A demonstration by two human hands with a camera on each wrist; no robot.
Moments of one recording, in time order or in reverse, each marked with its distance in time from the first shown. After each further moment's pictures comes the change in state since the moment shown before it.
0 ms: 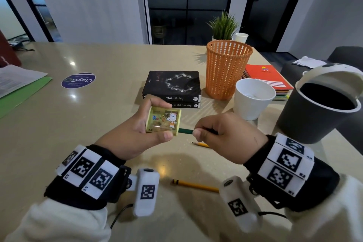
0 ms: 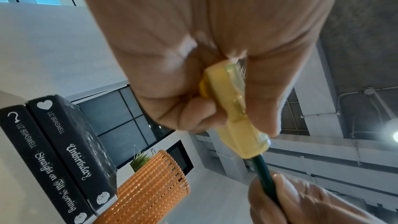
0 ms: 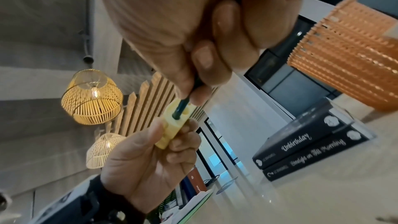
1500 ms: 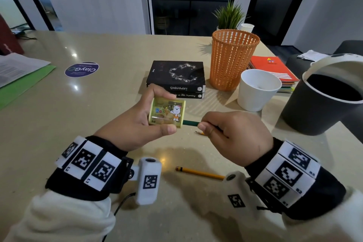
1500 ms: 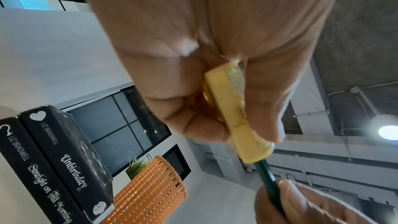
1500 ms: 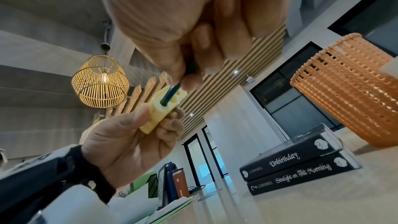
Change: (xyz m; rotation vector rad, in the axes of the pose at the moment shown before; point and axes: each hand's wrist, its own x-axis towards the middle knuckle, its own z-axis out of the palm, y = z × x) left_hand -0.012 0.002 -0.001 0.063 -0.007 0.051; right_hand -0.017 0.004 0.023 -0.184 0.274 -0.161
